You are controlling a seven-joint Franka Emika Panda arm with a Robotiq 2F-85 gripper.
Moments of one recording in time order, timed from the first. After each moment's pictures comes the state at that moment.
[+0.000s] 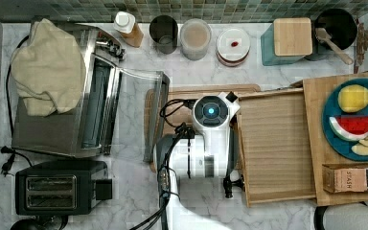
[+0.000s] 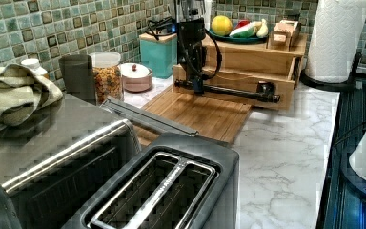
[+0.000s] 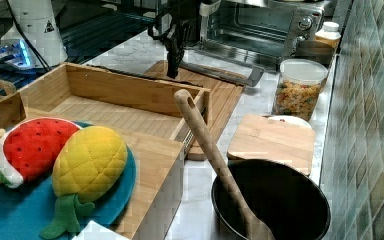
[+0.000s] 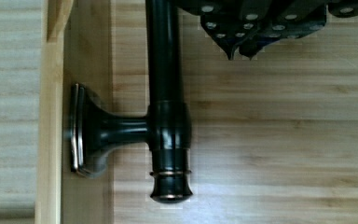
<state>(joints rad) -0.03 0.13 -0.01 -2.31 -0.09 0.73 -0.80</state>
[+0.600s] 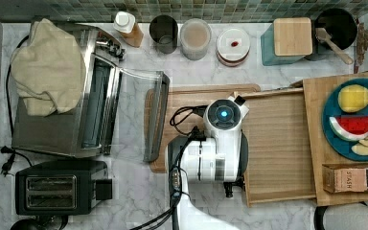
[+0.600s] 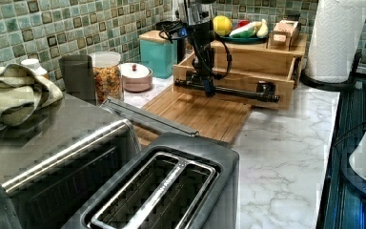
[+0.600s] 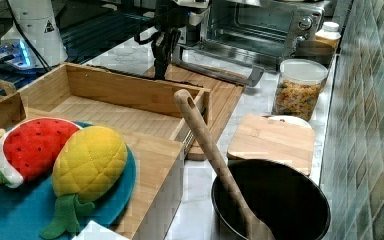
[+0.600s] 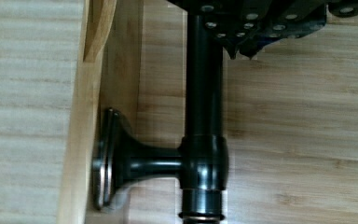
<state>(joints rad) -0.06 0.13 -0.04 -2.34 -0.10 0.73 -0.95</state>
